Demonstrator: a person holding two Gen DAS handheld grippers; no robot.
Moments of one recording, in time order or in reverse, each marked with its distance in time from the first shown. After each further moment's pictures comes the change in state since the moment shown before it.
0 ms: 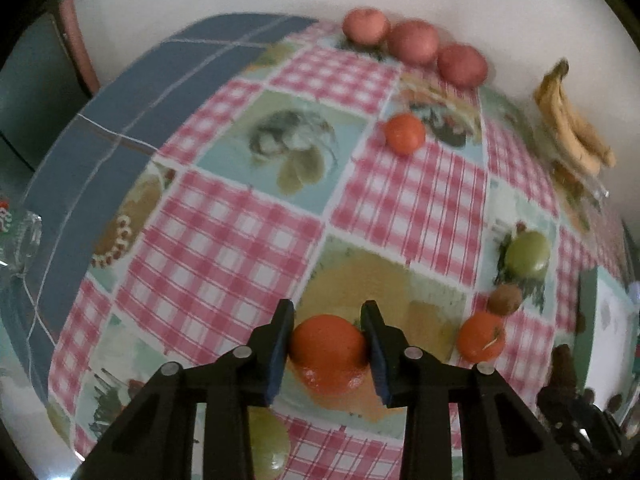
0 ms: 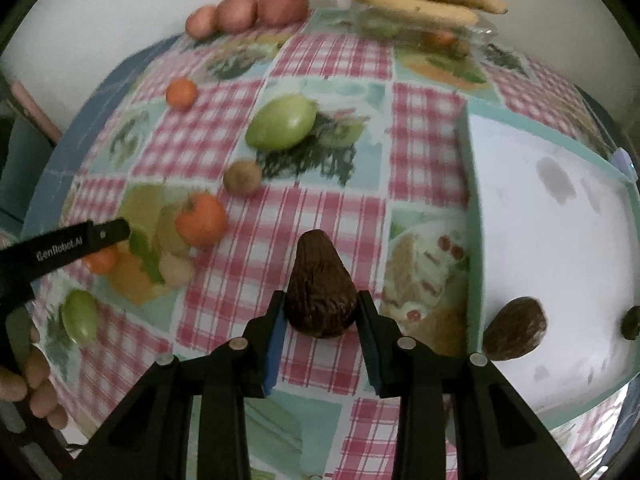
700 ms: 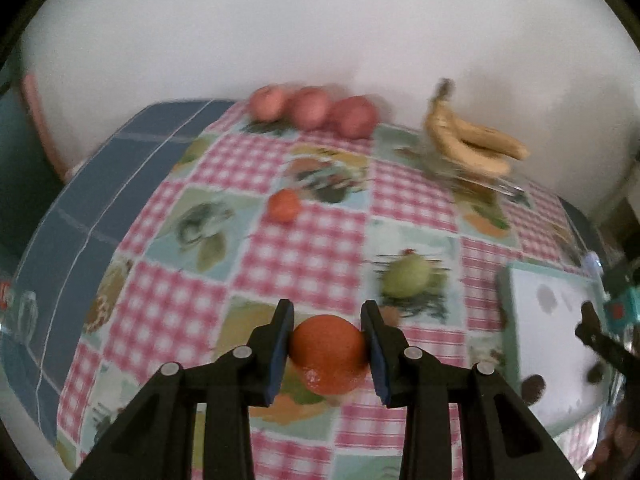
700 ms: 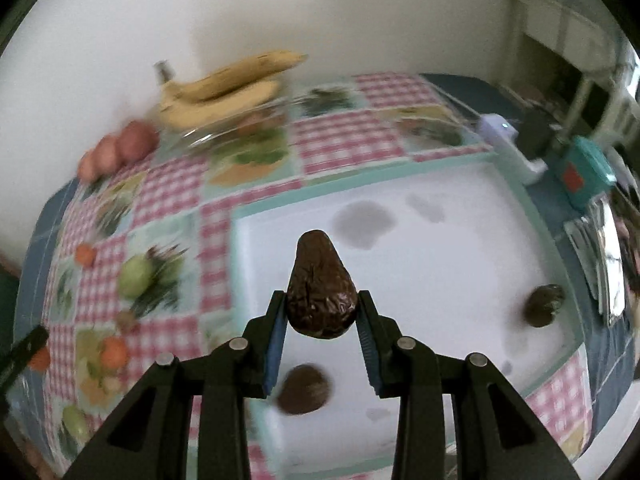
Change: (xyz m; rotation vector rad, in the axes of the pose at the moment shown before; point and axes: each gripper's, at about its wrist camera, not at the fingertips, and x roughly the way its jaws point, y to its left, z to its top) left arm -0.069 -0.091 -0.010 0.234 -0.197 -0.124; right arm -0.066 -0.151 0.013 0.379 -0.190 -0.183
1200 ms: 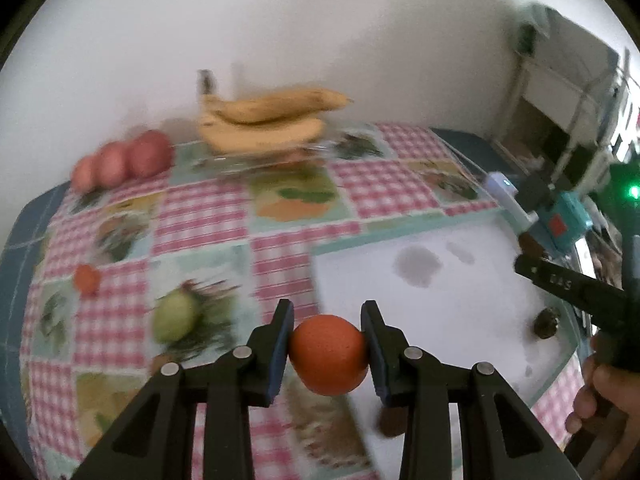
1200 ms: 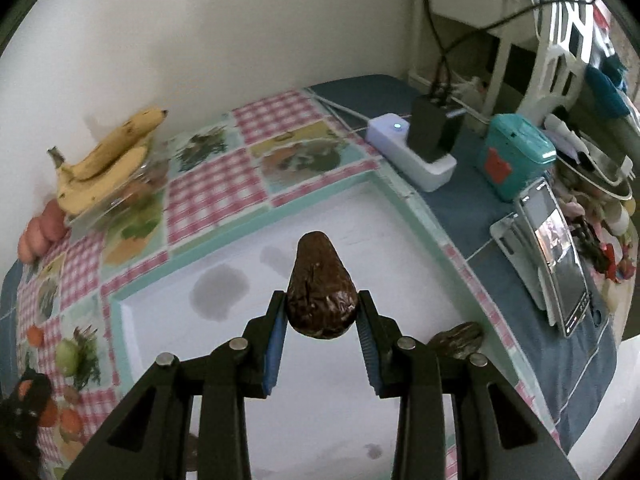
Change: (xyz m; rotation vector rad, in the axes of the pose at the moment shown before) left arm 0.034 -0.192 -0.008 0.364 0.020 -0.238; right arm 0.011 -0.094 0.034 0.169 -0.047 -0.139
